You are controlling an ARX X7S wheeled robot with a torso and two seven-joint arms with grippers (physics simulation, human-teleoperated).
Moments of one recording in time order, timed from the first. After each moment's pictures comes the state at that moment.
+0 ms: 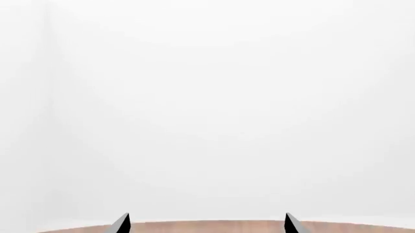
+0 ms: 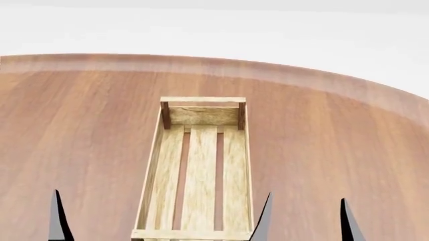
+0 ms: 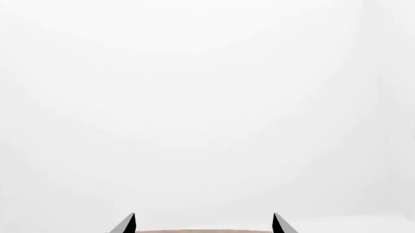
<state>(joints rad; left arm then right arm) 0.09 -0.27 0.23 0.38 -0.02 0.17 -0.39 -0.05 0.24 -0.23 -0.23 0.14 -0.34 0.32</state>
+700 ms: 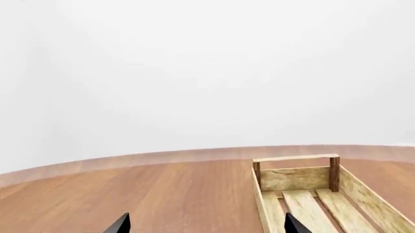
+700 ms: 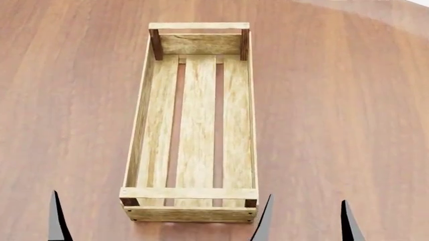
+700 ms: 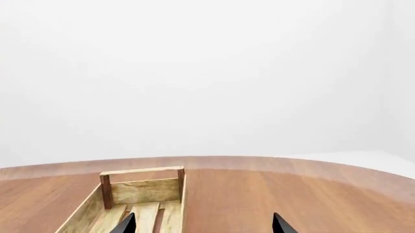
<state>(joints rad) 0.09 -0.28 0.24 0.39 -0.01 0.15 -0.41 -0.05 0.25 -0.24 -0.23 0.15 -0.35 0.34</state>
